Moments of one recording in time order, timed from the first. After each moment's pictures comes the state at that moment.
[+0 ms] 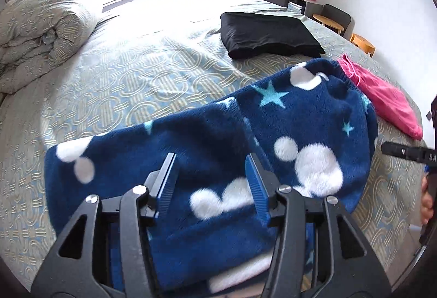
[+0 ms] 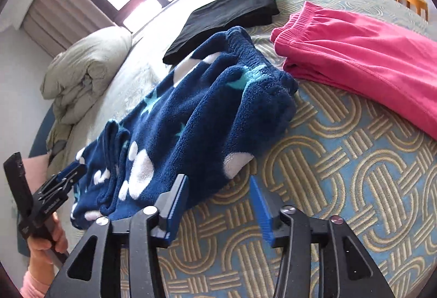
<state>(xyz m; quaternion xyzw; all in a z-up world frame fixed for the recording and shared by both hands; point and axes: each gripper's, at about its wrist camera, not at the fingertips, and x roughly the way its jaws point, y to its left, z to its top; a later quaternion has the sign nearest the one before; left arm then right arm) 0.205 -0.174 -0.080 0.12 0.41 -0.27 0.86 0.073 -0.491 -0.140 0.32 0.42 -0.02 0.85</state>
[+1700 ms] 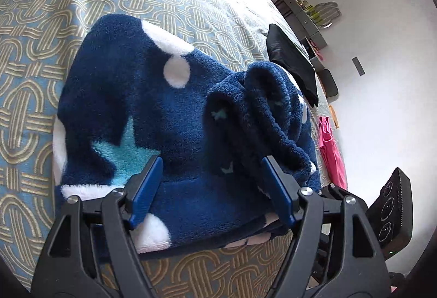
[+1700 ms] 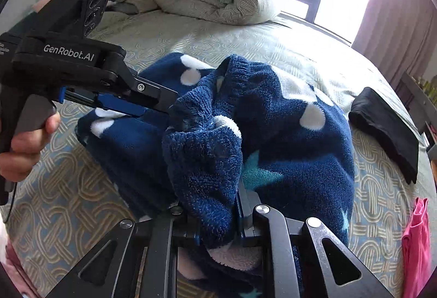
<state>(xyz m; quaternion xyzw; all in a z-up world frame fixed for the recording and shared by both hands) 0.227 -0.006 -0.118 -0.19 0.53 -0.28 0.78 0.149 -0.191 -0.113 -0.13 0.39 0.16 0.90</state>
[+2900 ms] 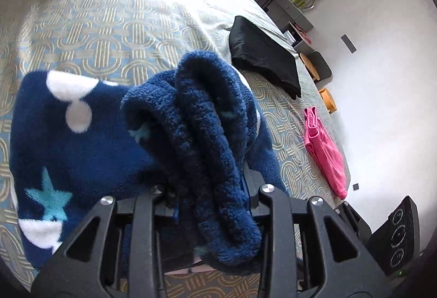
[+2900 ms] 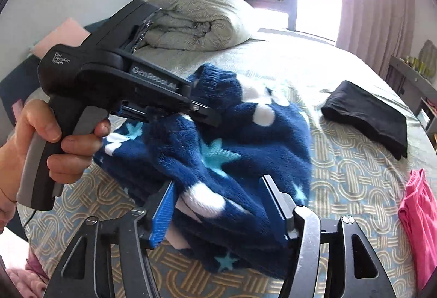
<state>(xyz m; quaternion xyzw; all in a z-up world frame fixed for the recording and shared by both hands) 0.238 -0.105 -0.064 -0.11 0.50 -0.31 0.80 0.101 -0.265 -0.072 -0.03 0.34 0.15 0.93</state>
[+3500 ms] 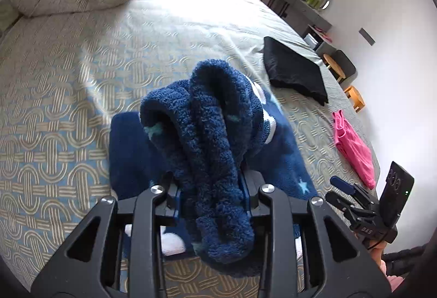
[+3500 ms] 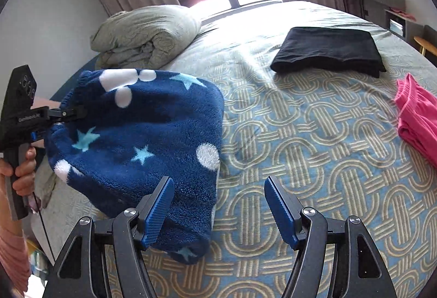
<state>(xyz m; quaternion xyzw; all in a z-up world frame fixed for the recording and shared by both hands) 0.250 -0.005 -0.037 -0.05 0.49 -0.24 0.84 0.108 -0.326 -0.088 0.16 0.38 0.09 0.91</state>
